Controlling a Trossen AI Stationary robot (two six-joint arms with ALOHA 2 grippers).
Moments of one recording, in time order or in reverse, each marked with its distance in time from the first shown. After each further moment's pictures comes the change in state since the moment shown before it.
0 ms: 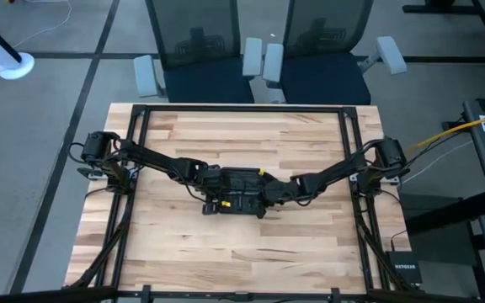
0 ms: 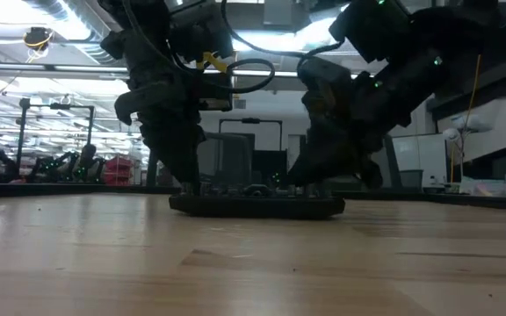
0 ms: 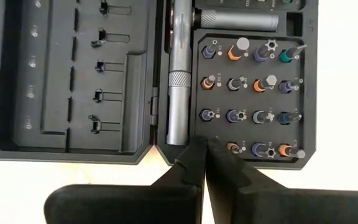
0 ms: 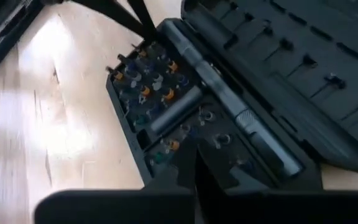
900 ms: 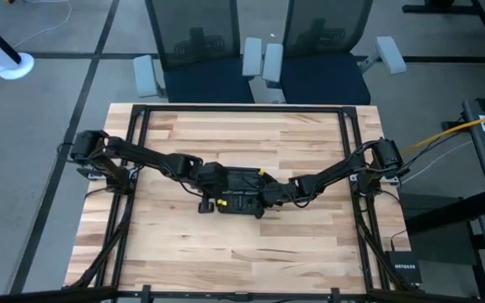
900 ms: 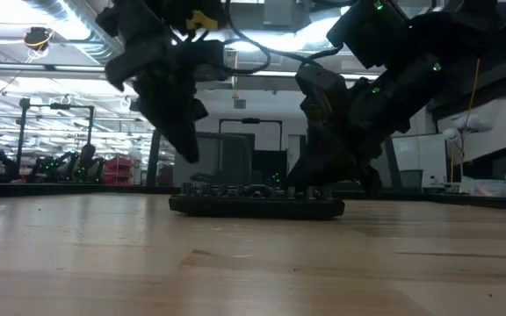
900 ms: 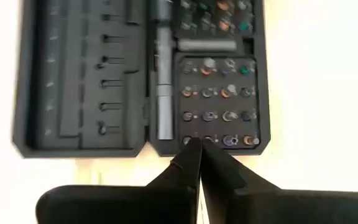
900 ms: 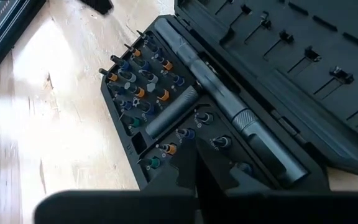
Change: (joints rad) left arm -0.006 -0.095 0.028 -0.091 0.027 0.096; right arm 0.000 0.041 0.002 0.012 0.022 0.033
